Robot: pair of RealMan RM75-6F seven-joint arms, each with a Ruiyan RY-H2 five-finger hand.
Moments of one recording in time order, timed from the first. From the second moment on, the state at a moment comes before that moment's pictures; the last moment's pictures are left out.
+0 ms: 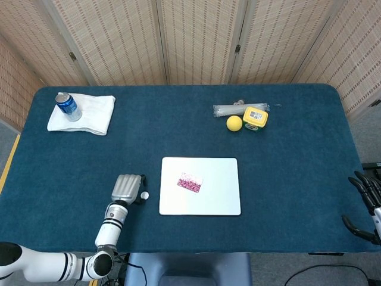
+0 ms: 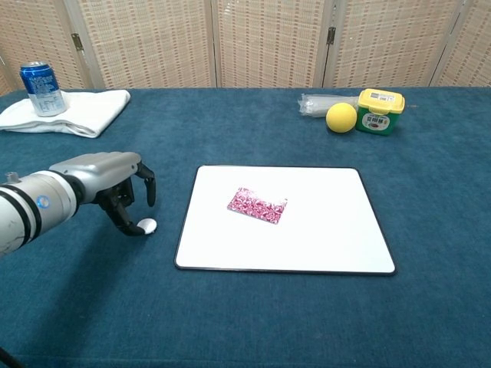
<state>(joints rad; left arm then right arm) -0.82 -1.68 -0.12 -1.63 0.61 1.23 0.71 0.00 -0.96 -0.01 -1.48 -1.69 1.65 0.44</state>
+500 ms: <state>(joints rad) -0.80 -1.70 -0.13 -1.60 0.62 1.20 0.71 0.00 -0.96 -0.02 -1.48 -1.70 1.65 0.43</state>
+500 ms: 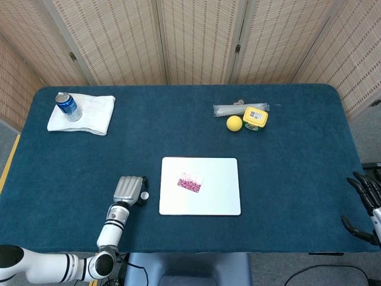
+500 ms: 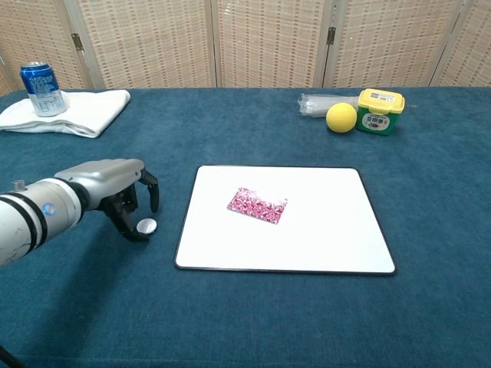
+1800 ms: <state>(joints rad) -0.78 -1.69 -0.17 -1.56 0.63 1.10 0.66 0.01 -0.97 -0.01 -1.50 -1.67 1.63 0.40</state>
